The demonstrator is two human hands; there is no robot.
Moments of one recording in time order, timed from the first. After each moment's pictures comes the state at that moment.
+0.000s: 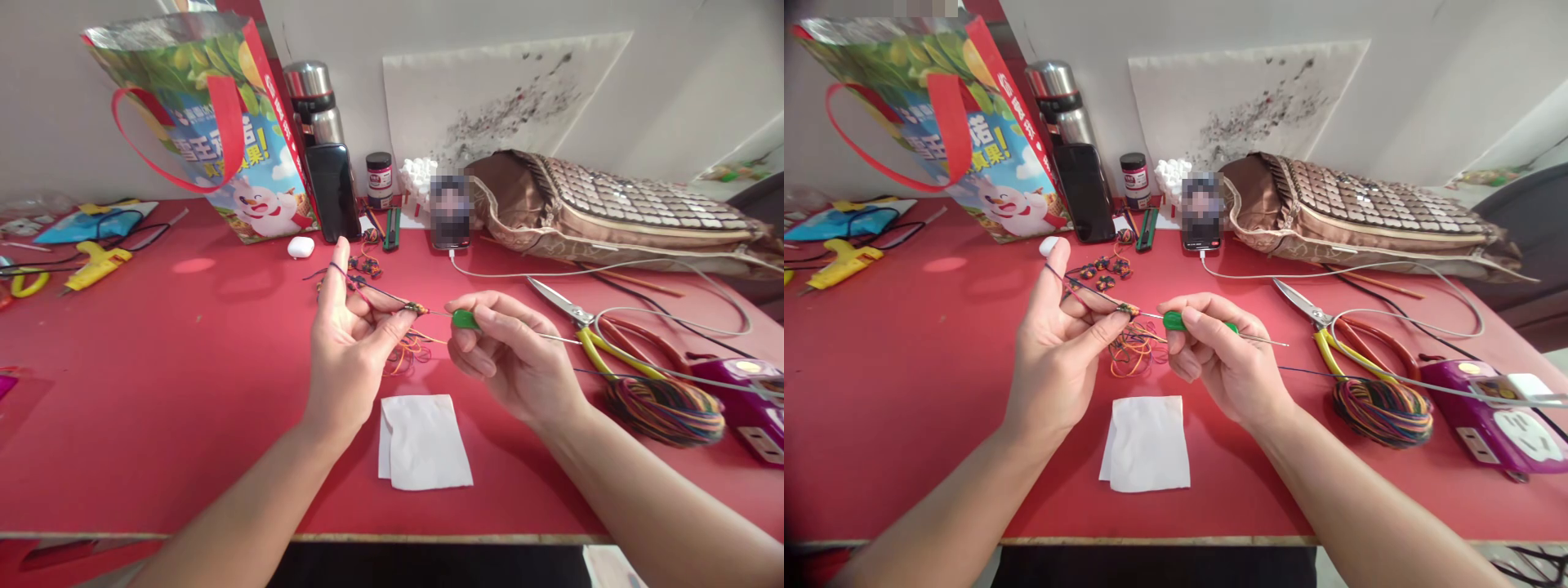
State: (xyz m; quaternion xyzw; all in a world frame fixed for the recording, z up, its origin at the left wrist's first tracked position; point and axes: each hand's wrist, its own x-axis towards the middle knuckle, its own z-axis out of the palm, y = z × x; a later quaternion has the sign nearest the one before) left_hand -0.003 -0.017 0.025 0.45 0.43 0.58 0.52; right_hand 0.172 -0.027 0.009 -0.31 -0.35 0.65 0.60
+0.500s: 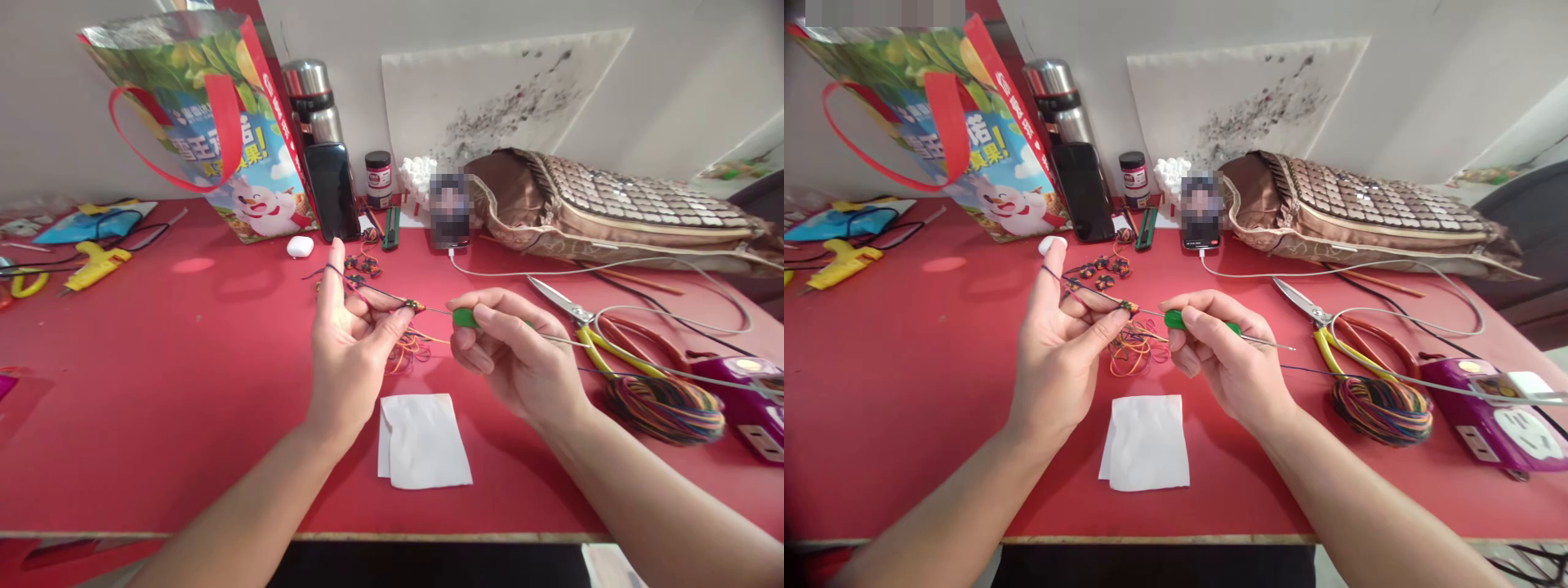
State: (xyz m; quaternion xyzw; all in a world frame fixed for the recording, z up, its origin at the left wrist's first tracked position) left_hand 0.000 -0.016 0.021 0.43 0.44 0.60 0.52; right_hand 0.172 -0.030 0.011 -0.34 -0.37 0.62 0.61
